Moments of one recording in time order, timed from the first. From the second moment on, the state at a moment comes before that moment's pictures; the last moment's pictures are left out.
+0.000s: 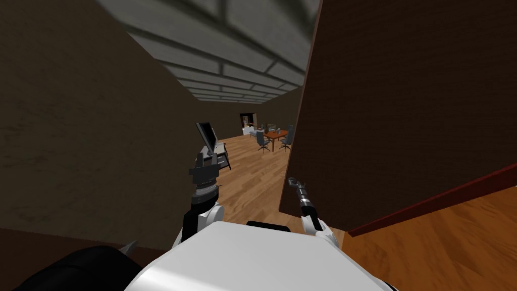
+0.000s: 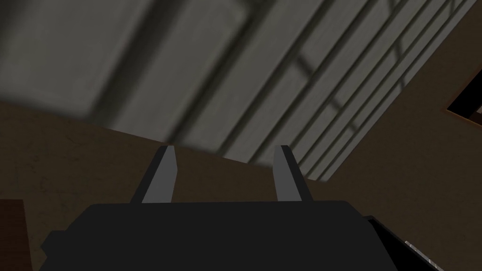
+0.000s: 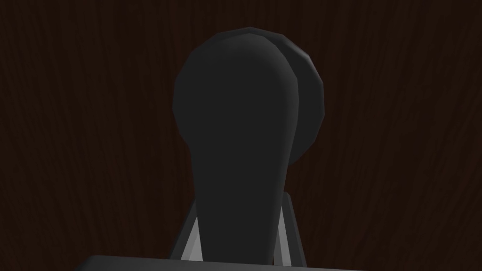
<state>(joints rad) -0.16 -0.09 -0.27 -0.59 0.16 -0.82 -0.15</state>
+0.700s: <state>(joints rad) -0.15 -0.09 -0.34 -0.60 0.11 -0.80 -0.11</state>
